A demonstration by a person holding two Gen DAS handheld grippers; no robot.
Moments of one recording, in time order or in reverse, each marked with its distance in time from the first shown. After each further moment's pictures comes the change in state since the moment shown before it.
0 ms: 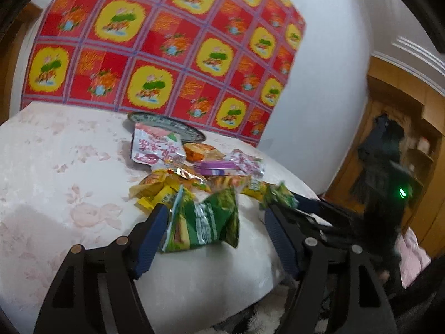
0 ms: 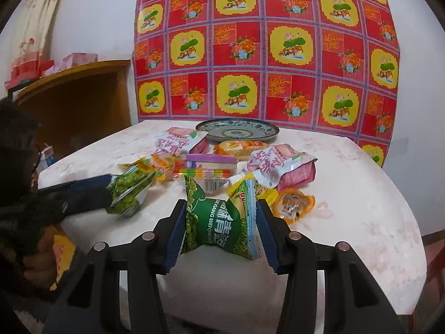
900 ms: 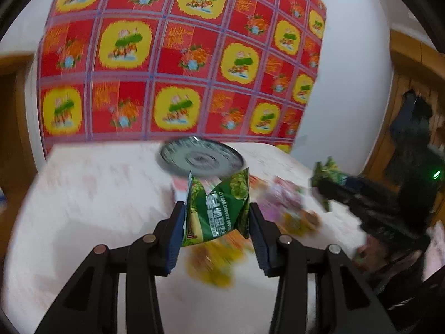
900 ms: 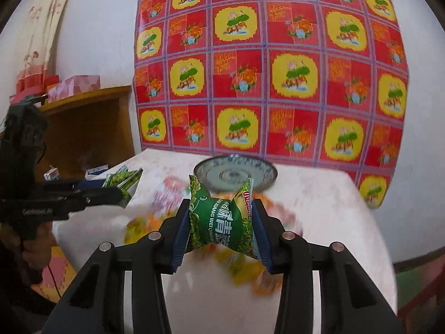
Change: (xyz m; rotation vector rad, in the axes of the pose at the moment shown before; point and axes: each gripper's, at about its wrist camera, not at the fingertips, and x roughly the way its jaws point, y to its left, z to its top) left arm 0.010 0.008 0.096 0.135 0.080 0.209; right arm 0.003 -0.022 0.078 -0.012 -0.058 0.042
